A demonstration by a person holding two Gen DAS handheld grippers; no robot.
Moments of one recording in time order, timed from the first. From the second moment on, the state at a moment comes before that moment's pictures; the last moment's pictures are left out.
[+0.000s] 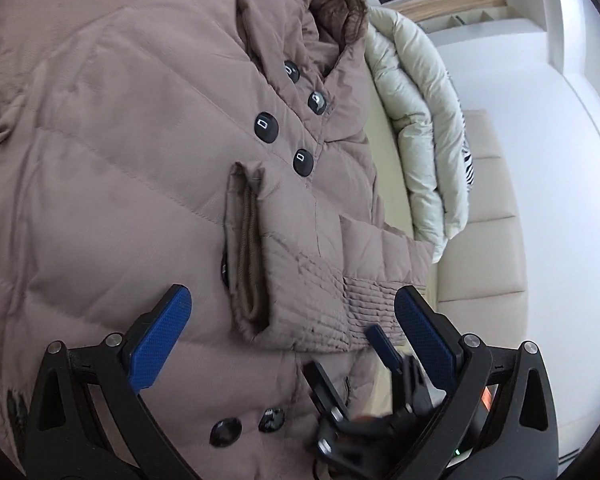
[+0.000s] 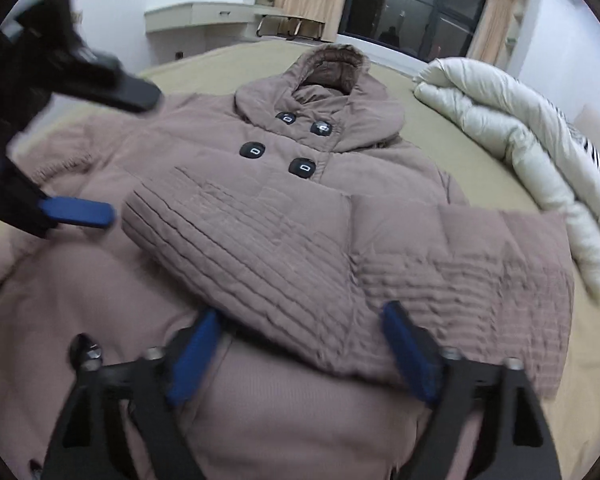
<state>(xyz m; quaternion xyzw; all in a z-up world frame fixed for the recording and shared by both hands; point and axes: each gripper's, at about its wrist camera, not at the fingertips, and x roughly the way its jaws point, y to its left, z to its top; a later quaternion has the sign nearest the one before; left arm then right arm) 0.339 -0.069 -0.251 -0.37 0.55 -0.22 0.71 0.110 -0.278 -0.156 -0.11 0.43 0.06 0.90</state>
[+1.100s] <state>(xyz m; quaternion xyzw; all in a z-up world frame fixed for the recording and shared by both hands) 0.427 0.017 -0.172 -0.40 0.45 -0.14 0.79 0.133 -0.435 -0.199 0.67 0.31 0.12 0.66</state>
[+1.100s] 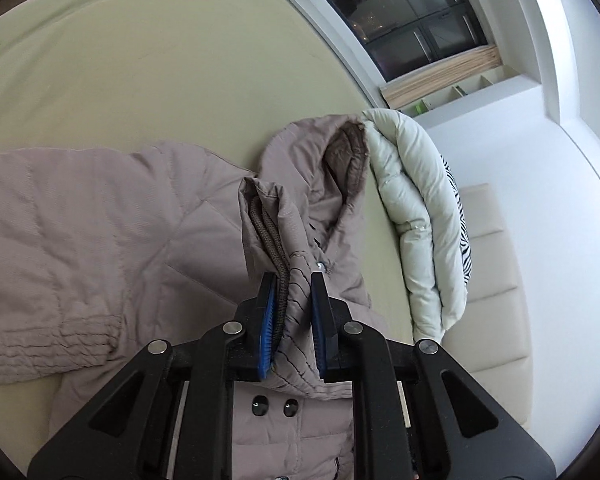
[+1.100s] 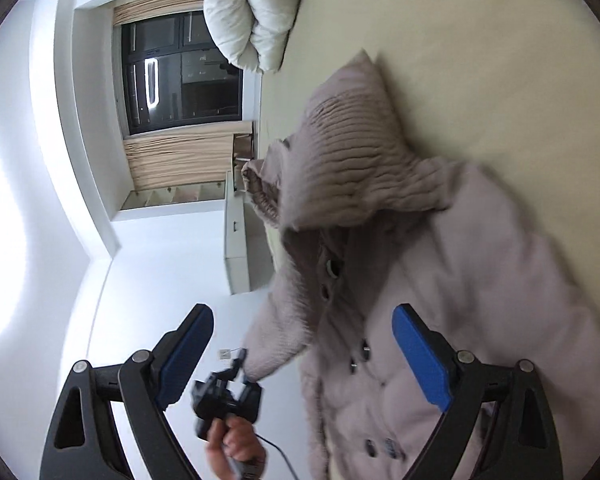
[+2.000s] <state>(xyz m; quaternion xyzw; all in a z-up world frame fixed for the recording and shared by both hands) 0.426 0.040 -0.286 -0.36 0.52 -0.09 0.77 0.174 -0.499 -0.148 0.61 0.26 0.05 0.75</state>
